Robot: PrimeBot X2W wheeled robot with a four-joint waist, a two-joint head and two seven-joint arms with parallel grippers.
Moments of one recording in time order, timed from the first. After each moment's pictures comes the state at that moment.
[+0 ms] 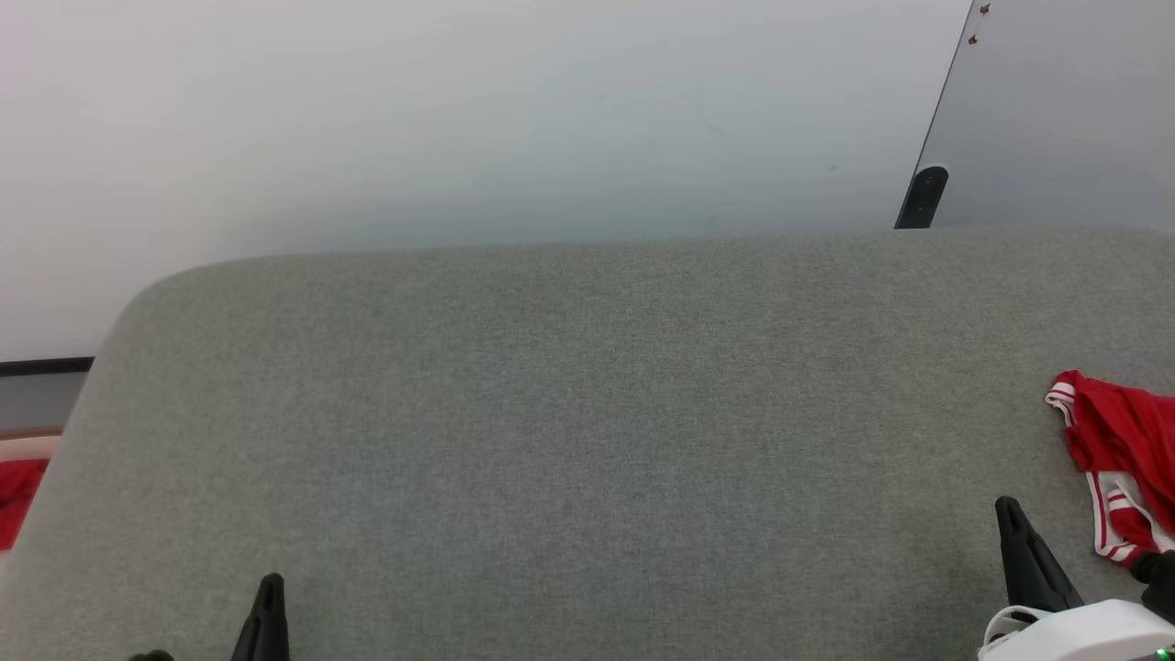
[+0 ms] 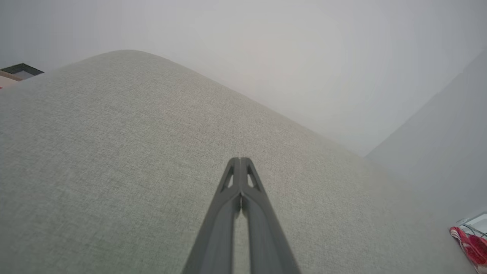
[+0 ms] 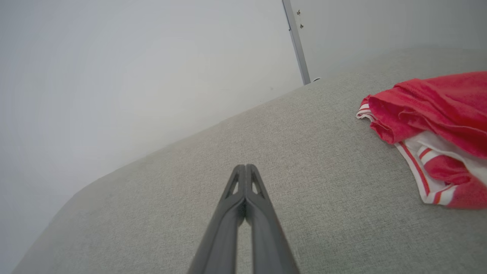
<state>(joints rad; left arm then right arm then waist) 0.15 0.13 0.10 0.15 -0.59 -0.12 -0.18 0.01 -0.11 -0.06 0.18 0.54 0.13 -0.06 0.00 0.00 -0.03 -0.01</state>
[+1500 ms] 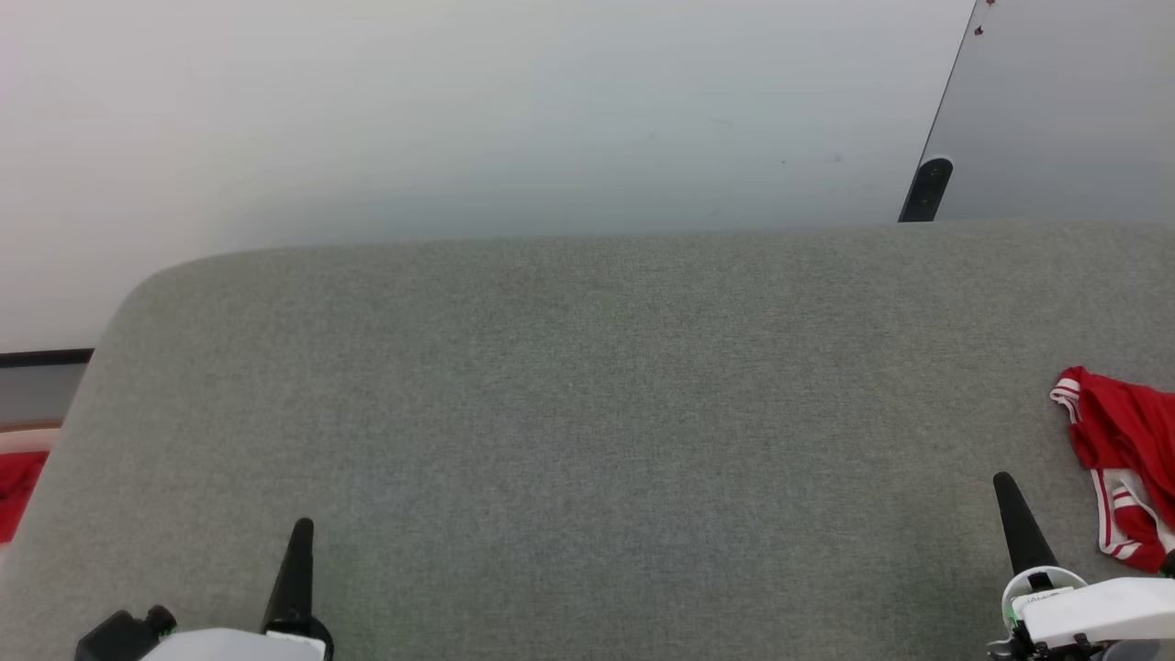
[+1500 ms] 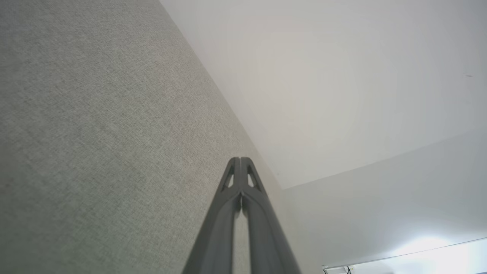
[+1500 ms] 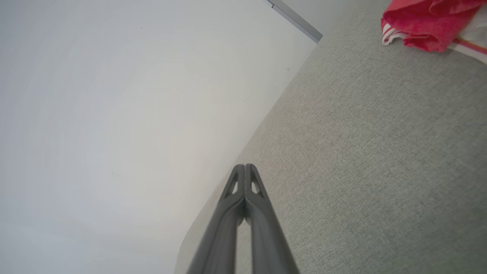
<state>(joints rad) 0.01 0.09 0.11 0.20 -1.14 -0.12 -0.02 -0.05 -0.08 -0.09 0.21 1.11 0.13 0.03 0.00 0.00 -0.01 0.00</state>
